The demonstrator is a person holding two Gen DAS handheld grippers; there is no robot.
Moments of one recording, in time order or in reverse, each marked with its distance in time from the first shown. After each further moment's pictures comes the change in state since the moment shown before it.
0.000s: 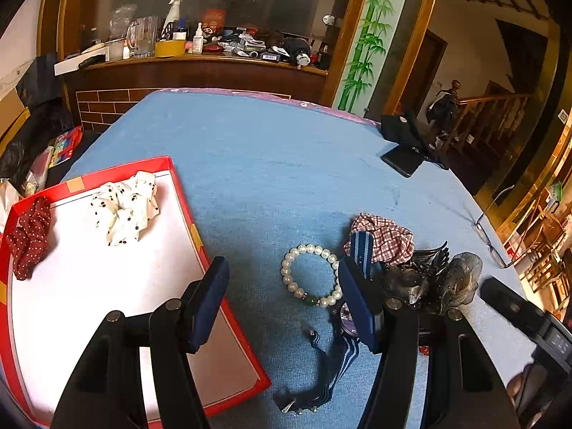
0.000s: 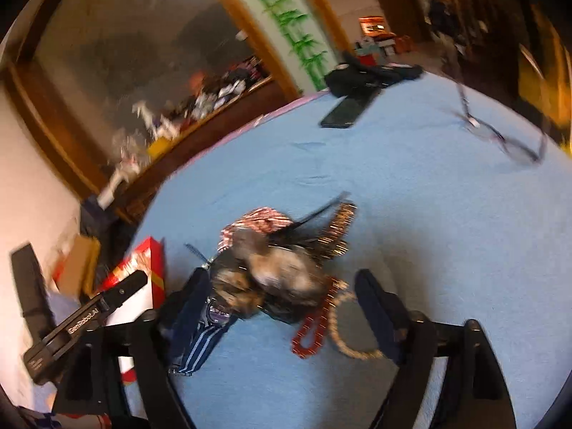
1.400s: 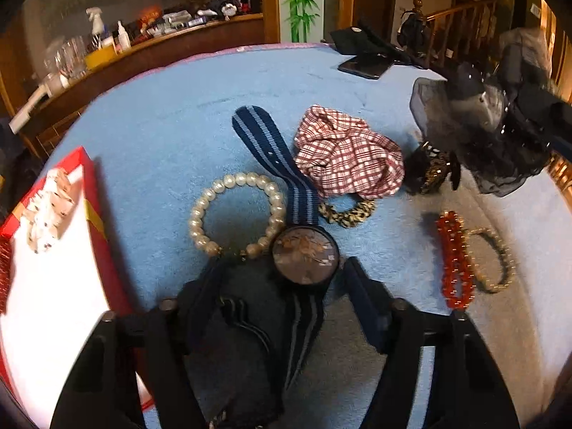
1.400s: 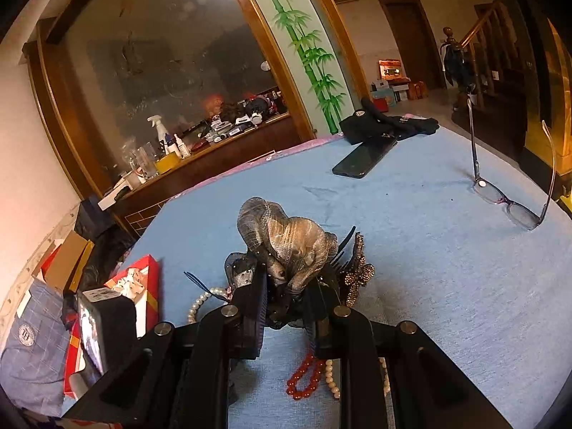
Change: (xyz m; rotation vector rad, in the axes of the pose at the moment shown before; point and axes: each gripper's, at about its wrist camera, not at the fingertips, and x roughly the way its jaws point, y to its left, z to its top) left arm 0.076 -0.078 -0.052 0.315 0.149 0.061; right arm -0.012 0.004 0.007 -0.090 -0.163 0.007
